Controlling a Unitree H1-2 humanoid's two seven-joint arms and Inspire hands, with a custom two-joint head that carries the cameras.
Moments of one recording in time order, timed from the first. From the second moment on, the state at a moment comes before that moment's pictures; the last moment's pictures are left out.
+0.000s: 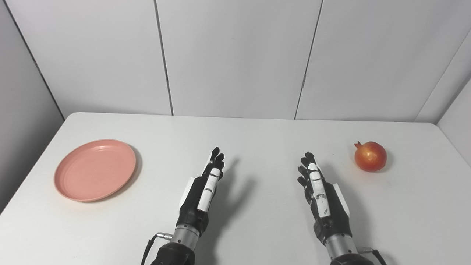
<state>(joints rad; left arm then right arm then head) -0.12 -0.09 -0.16 -0.07 0.00 0.13 -0.06 -0.07 0.06 0.08 -0.26 0.04 0.29 -0.01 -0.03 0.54</state>
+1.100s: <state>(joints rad) -0.13 -0.17 -0.22 0.00 0.11 0.13 0.03 -0.06 -0.02 0.01 -0.25 0.17 0.28 0.08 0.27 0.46</state>
